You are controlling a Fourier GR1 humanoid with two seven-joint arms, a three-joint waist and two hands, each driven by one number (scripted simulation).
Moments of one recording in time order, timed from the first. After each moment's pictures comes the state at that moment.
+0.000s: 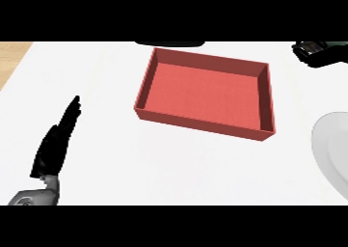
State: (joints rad) left arm -0.06 0.18 0.02 -1.52 -0.21 0.04 0.09; right arm -1.13 -0.58 -0.21 -0.34 0.83 0.26 -0.98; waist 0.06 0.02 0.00
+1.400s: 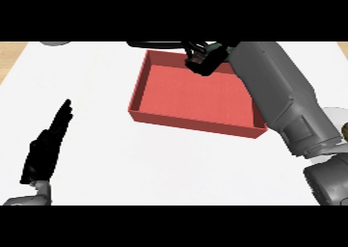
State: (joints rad) left arm -0.02 0.18 0.05 -1.56 -0.20 0.03 0.10; right arm -1.32 -0.15 -0.05 -0.36 0.81 0.33 -0.66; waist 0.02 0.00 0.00
